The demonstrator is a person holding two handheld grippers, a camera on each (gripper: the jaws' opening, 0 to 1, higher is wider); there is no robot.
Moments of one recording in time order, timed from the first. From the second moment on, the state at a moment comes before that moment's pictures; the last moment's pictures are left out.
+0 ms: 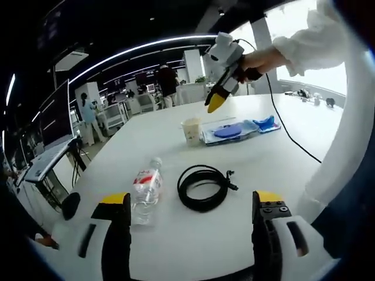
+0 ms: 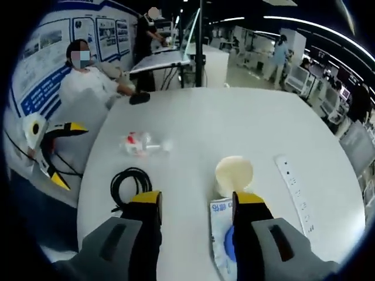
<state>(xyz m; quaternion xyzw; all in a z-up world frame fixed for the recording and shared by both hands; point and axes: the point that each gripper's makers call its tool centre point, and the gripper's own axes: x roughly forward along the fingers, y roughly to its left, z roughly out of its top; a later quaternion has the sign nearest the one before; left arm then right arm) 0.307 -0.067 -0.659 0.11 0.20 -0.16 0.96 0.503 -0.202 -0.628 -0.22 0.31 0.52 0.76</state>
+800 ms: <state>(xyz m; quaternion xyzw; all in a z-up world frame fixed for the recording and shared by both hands) 0.301 -0.082 -0.665 0.10 0.21 -0.21 0.95 0.443 -0.299 -0.579 -0.12 0.28 0.44 0.85</state>
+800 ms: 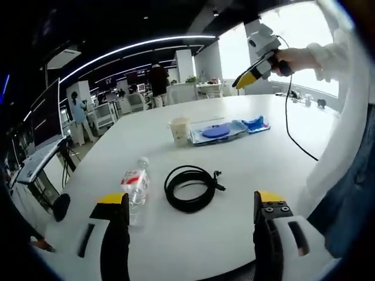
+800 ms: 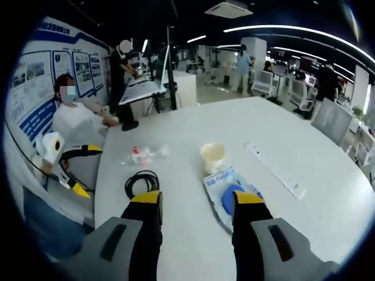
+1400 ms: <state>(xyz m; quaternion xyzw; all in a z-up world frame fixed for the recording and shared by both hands) 0.295 -0.096 -0.670 0.09 0.23 -0.23 0.94 0.402 -0.376 -0.578 -0.06 0.28 0.37 0.89</state>
